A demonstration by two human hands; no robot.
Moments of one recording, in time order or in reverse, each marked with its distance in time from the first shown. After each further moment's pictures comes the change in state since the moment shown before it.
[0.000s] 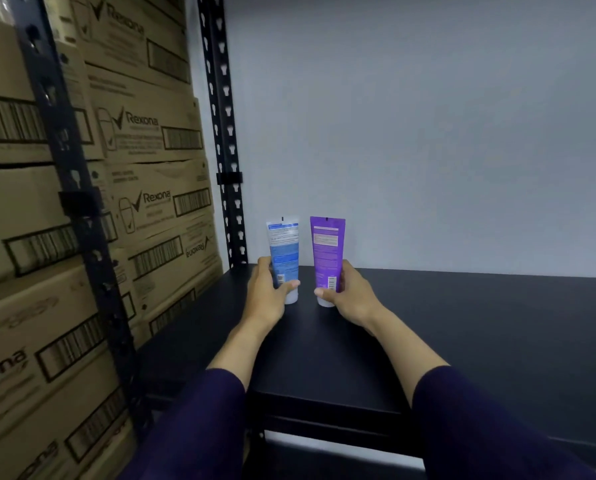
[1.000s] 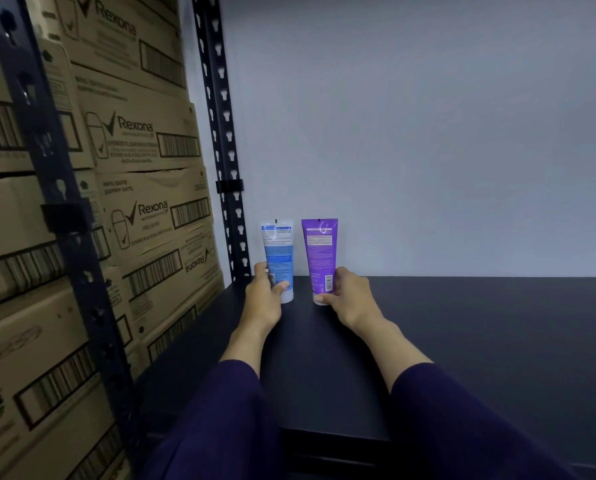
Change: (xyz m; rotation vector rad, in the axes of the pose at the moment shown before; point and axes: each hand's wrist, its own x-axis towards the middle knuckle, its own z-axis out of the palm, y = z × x) left_hand 0.043 -0.029 -0.007 0.079 -0.005 -0.032; right_hand 0.046 0.019 0.026 -0.190 0.131 -0.007
